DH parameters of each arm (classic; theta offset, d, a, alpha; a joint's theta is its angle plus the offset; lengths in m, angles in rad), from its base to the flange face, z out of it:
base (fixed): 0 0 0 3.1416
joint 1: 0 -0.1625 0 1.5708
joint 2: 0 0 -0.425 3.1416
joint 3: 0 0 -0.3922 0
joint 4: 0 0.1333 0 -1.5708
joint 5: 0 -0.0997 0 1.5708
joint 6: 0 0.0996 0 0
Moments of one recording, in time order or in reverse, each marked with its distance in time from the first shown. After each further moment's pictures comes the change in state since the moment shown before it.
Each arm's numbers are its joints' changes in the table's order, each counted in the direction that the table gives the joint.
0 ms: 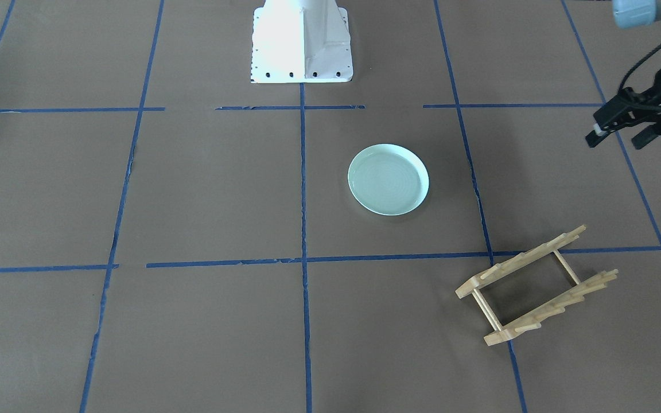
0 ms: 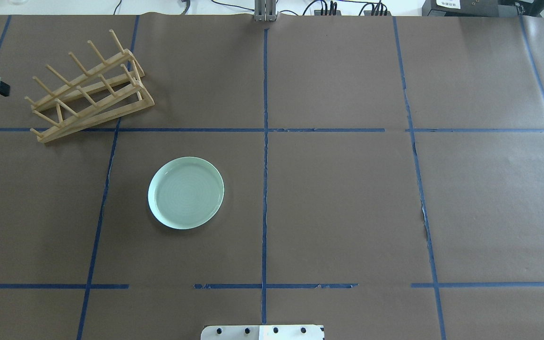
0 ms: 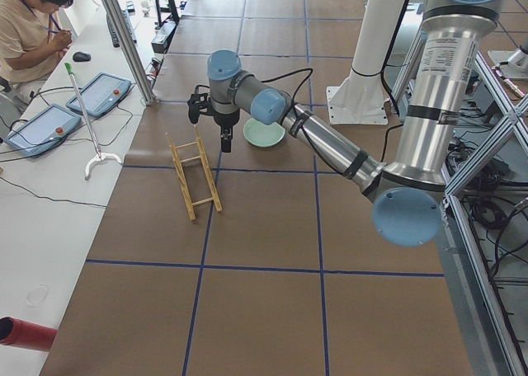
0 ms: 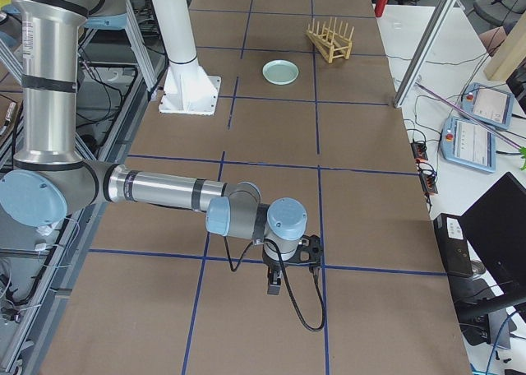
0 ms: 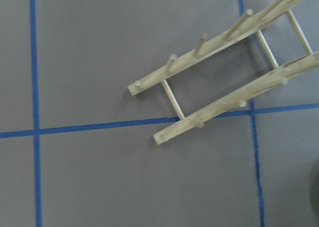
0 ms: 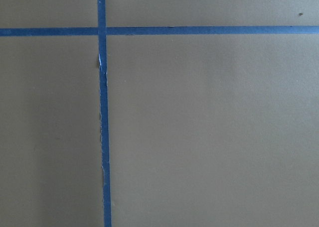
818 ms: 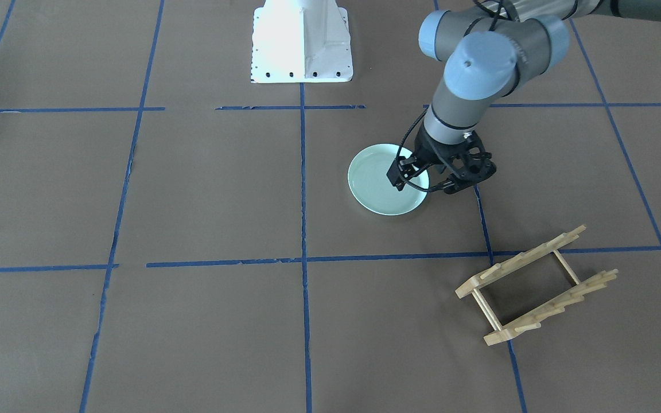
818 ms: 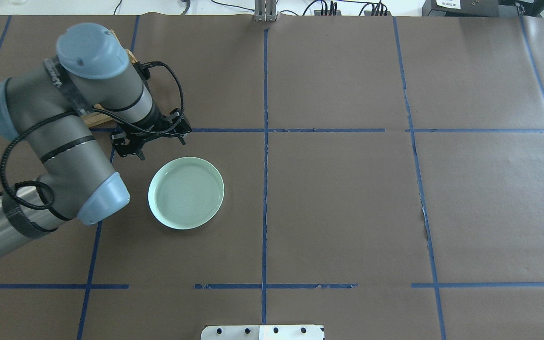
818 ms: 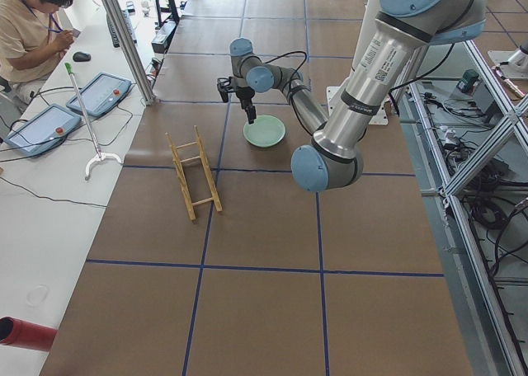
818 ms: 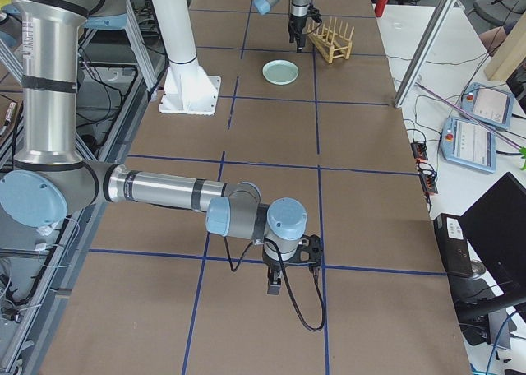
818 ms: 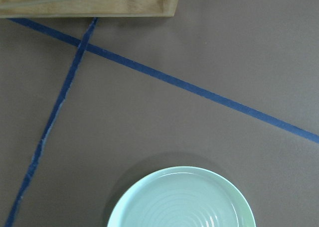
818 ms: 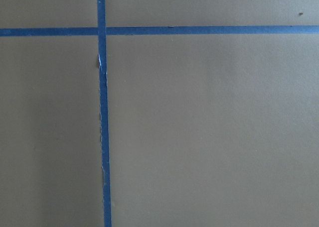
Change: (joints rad) left arm -0.475 0.375 0.300 0.034 -0.293 -0.614; right arm 0.000 0.000 0.000 0.000 0.000 0.001
